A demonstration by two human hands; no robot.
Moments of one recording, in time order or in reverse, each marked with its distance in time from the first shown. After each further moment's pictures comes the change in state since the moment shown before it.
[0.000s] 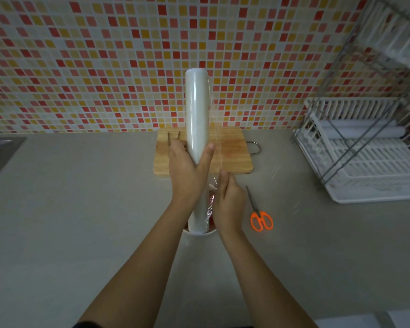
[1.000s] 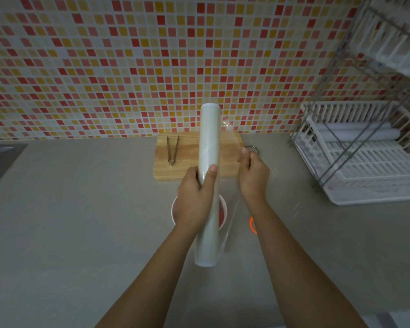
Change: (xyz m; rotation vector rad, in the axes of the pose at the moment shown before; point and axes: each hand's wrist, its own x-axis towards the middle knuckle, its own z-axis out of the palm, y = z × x) left_hand -0.040 -0.006 -0.003 -0.033 -0.199 -0.179; right_hand 0.075 0.010 -0.028 -0.068 0.096 0.005
